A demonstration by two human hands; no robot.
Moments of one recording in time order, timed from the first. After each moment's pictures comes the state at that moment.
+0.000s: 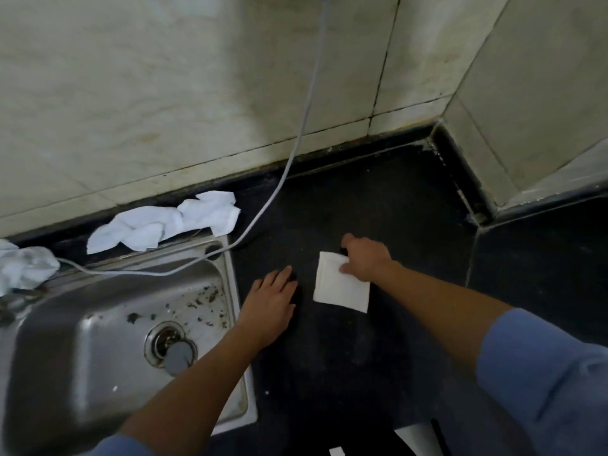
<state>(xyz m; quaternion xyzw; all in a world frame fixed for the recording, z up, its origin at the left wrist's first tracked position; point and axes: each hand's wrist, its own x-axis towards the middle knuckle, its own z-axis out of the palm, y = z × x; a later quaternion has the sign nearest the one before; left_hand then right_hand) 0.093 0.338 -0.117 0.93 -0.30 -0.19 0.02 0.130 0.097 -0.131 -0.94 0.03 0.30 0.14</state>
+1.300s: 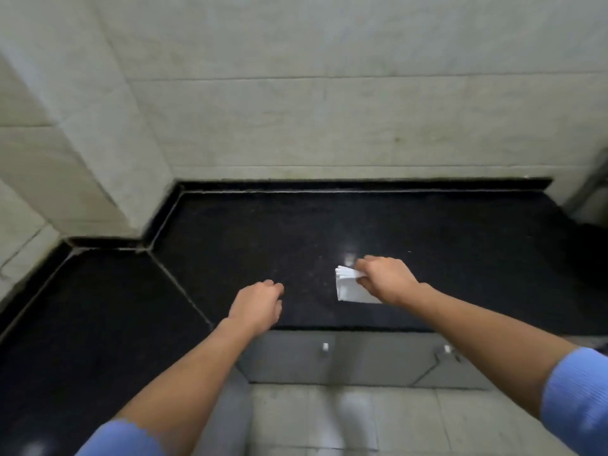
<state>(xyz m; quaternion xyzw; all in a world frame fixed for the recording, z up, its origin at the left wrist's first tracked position) -0.270 0.179 0.015 0.62 -0.78 -0.06 -0.03 -0.545 0.124 0.020 -0.85 0.53 0.02 0.04</state>
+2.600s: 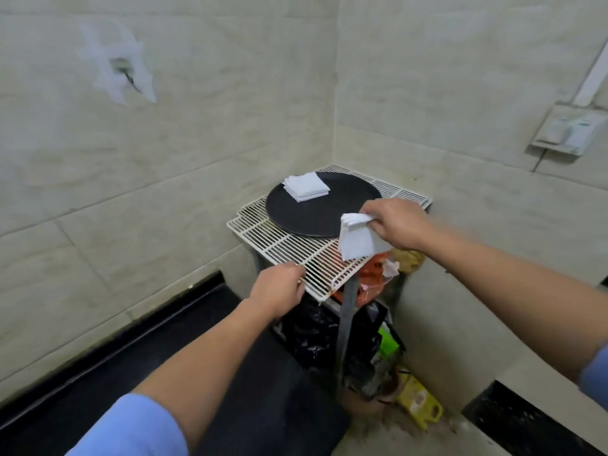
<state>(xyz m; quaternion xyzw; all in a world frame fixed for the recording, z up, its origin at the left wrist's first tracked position) -1.199 -0.076 0.097 0.19 -0.98 -0.05 0.09 -1.413 0.067 0.194 -0.57 0.81 -0.10 -0.09</state>
